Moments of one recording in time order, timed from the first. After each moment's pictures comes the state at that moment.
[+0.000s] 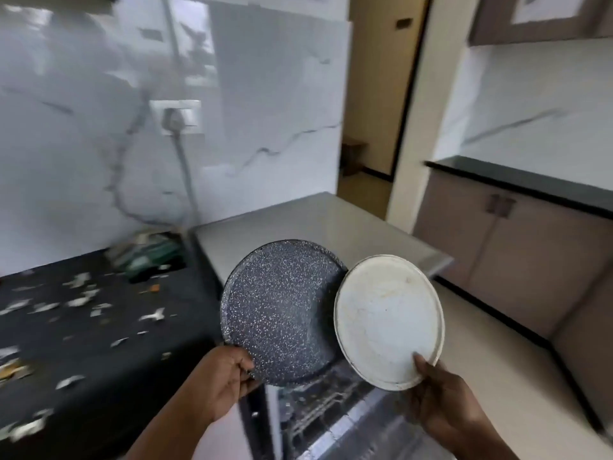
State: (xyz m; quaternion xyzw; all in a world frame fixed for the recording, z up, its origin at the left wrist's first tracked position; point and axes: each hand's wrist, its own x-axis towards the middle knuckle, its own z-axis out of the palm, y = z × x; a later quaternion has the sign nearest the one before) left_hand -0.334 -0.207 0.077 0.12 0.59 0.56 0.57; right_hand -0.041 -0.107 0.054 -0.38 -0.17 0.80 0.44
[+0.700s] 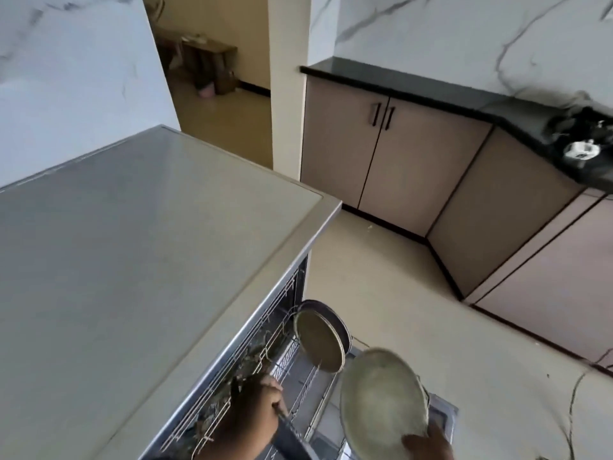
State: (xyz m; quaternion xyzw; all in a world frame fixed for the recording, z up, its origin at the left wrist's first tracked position) left_hand -0.180 0.010 -0.167 0.73 0.61 0.16 0.25; right_hand 0.115 -0.046 -0.137 -0.82 -0.20 0.47 0.26
